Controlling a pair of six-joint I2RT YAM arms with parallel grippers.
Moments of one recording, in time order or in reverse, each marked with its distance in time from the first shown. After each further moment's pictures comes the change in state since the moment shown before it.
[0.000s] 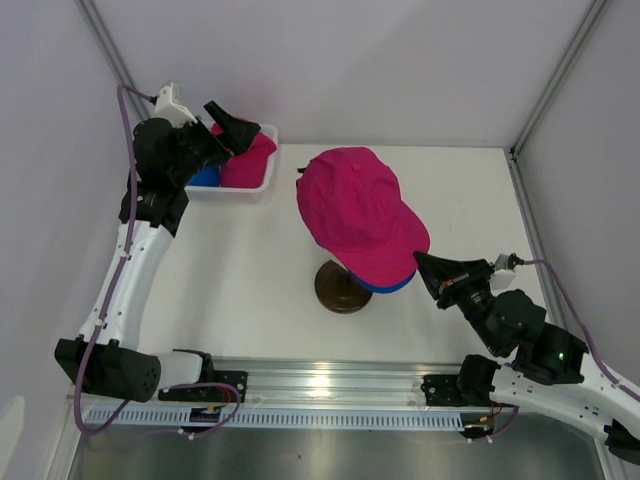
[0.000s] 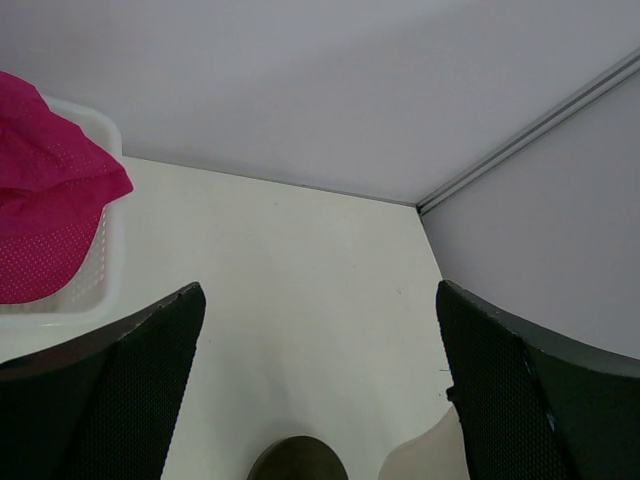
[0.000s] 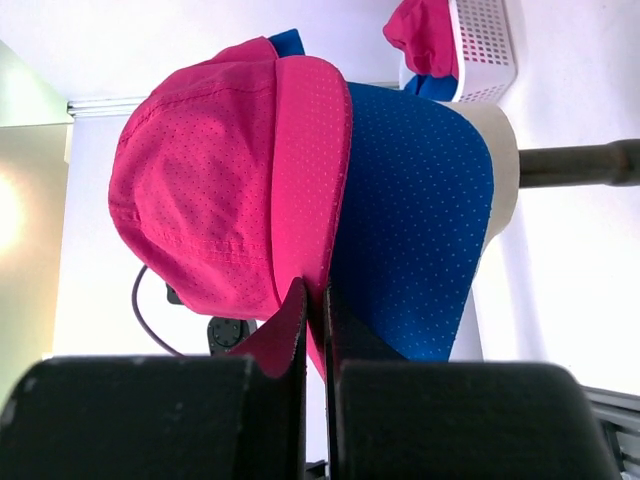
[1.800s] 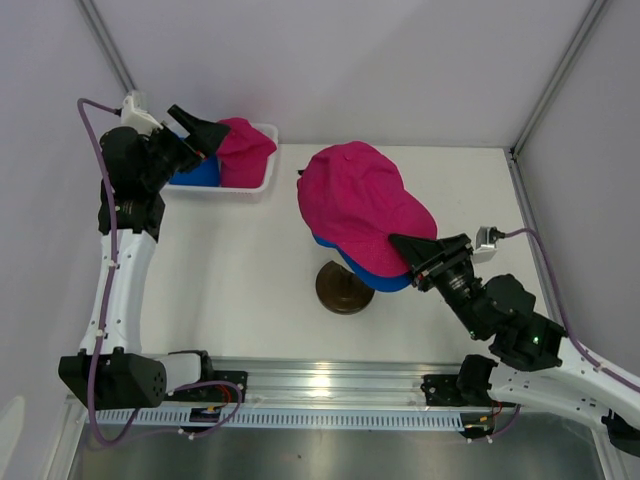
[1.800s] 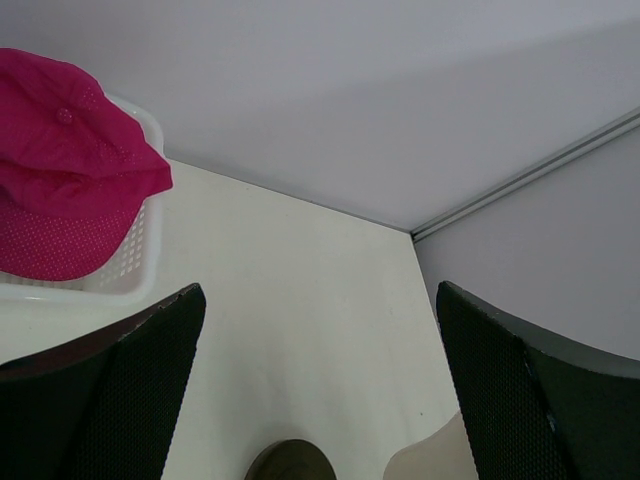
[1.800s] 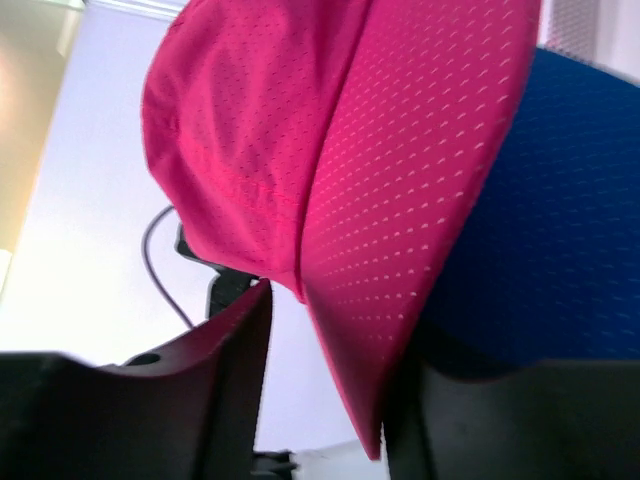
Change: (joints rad) left arm 0.193 -0.054 -0.062 0.010 0.130 -0.097; right arm -0.005 0.180 0.055 0.335 -0.102 -0.301
